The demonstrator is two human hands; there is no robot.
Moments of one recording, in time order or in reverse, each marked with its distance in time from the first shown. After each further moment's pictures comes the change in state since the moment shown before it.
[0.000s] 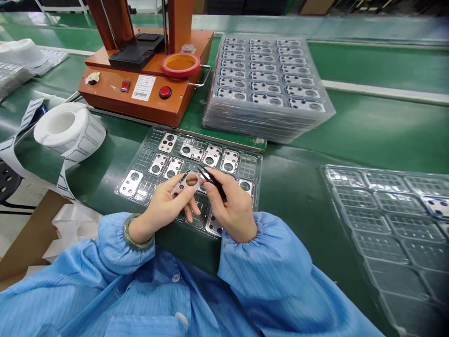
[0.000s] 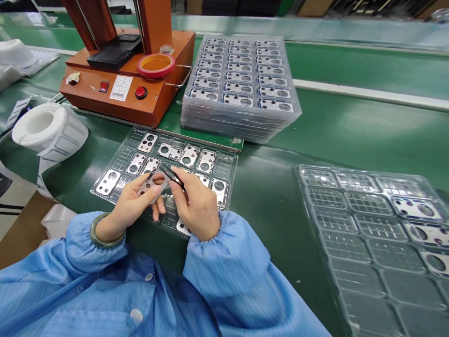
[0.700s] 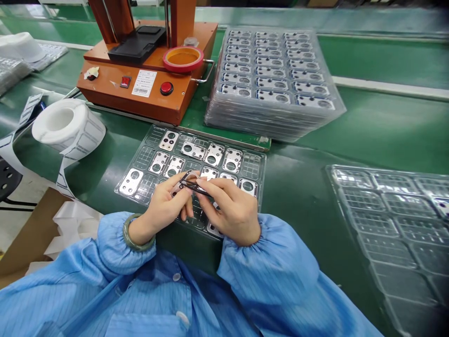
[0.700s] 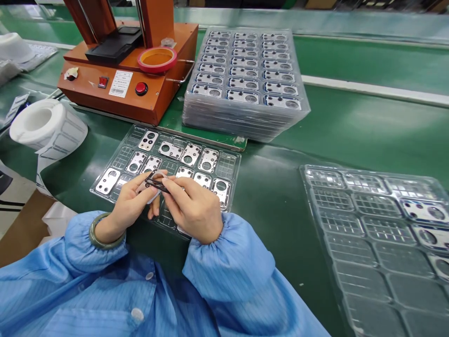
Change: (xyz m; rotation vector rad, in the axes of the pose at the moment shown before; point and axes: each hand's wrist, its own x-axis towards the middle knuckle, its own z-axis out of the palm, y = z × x) left_hand -0.002 0.006 0.001 0.037 0.067 -0.008; right_hand -0.001 0.004 -0.001 -0.147 -0.012 -0.282
